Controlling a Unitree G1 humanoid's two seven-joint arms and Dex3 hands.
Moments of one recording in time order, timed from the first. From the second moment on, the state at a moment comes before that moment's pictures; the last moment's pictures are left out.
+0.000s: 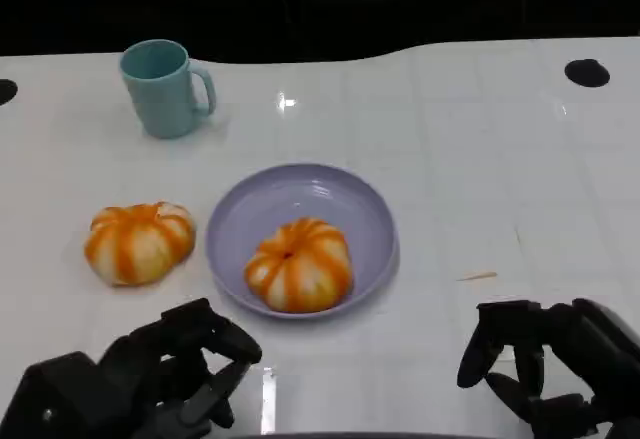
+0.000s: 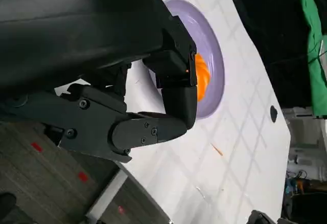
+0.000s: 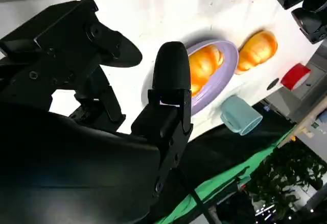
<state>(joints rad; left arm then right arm) 0.28 0.17 -0.05 -0.33 -0.08 0.19 -0.27 0.16 -0.33 0.12 -0.17 -0.31 -0.32 0.19</state>
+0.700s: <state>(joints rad) 0.27 0.17 -0.06 -0.29 -0.07 0.13 -0.27 0.14 -0.32 0.12 -0.13 -0.34 -0.37 0.16</state>
